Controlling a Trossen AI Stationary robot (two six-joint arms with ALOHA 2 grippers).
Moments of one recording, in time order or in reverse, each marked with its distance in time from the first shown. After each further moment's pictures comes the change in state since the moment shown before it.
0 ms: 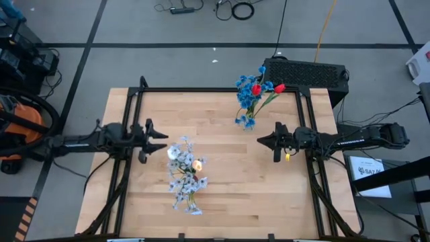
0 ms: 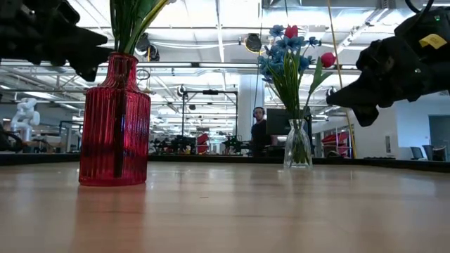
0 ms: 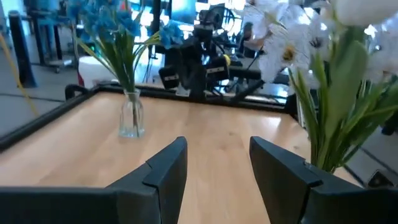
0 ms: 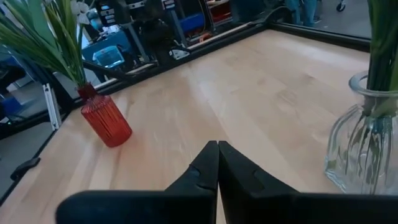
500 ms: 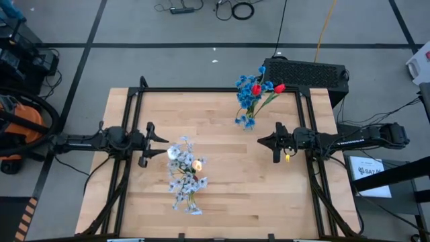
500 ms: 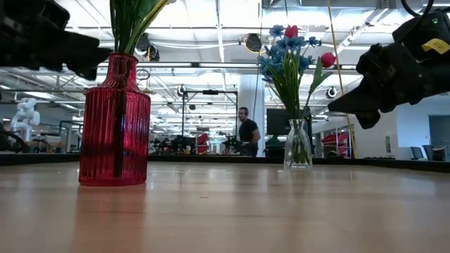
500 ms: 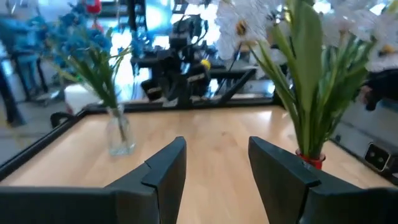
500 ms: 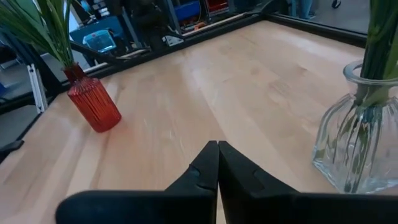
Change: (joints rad) left arm -0.083 -0.054 -0.079 0.067 -0.006 0.158; right arm 0.000 0.000 0.000 -0.052 0.011 -0.050
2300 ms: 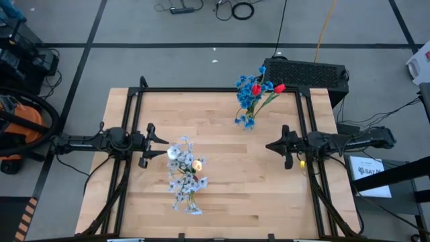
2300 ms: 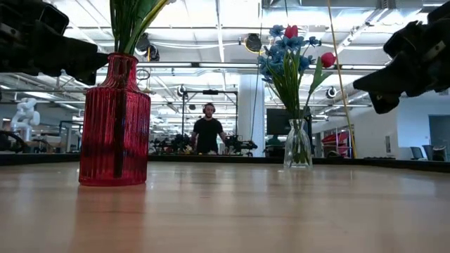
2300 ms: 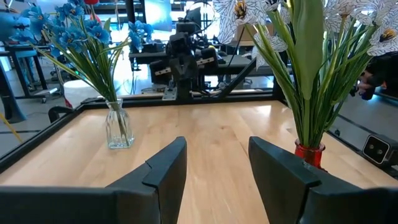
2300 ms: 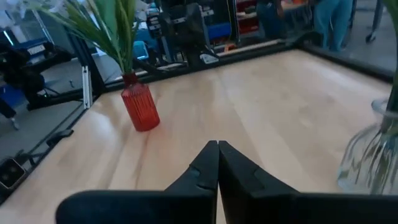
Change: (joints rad) left arm 0.000 -0.039 -0.034 -0.020 0.008 -0.002; right arm 0.198 -0.537 0.000 -0.444 0.095 -0.060
